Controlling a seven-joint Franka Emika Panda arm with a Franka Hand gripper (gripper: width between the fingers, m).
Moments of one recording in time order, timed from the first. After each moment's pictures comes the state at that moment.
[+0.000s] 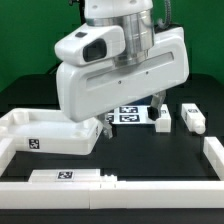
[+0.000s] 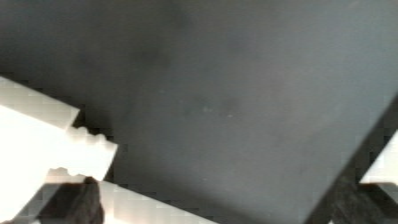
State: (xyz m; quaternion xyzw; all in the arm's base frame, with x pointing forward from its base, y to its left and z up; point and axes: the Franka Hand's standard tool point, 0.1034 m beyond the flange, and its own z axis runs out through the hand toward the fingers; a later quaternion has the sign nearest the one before) arm 0.602 -0.003 0.081 -0.96 -0.26 0.01 0.07
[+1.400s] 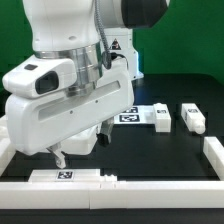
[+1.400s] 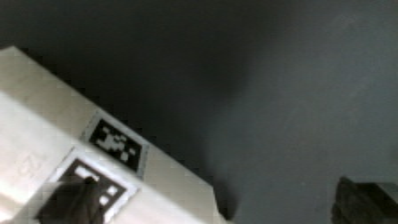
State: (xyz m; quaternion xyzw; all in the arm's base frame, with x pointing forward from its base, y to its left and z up) arm 0.606 -0.075 0.043 -0.93 -0.36 -0.01 0.05
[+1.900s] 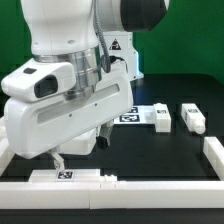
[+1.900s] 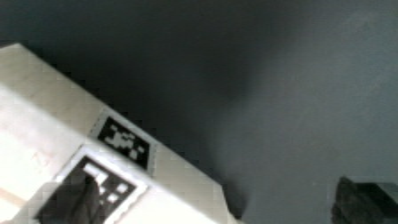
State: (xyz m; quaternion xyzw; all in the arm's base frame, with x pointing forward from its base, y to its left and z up) arm 0.612 -0.077 0.042 -0.93 -0.37 -0.01 0.04
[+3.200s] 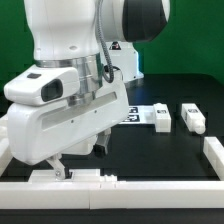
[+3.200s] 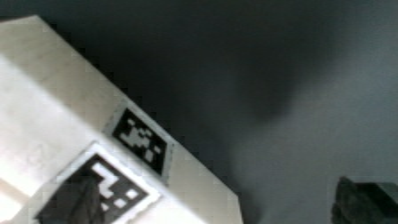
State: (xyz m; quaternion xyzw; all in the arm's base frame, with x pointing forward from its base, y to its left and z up) arm 0.616 -0.077 0.030 -0.91 -0.40 -0.04 0.02
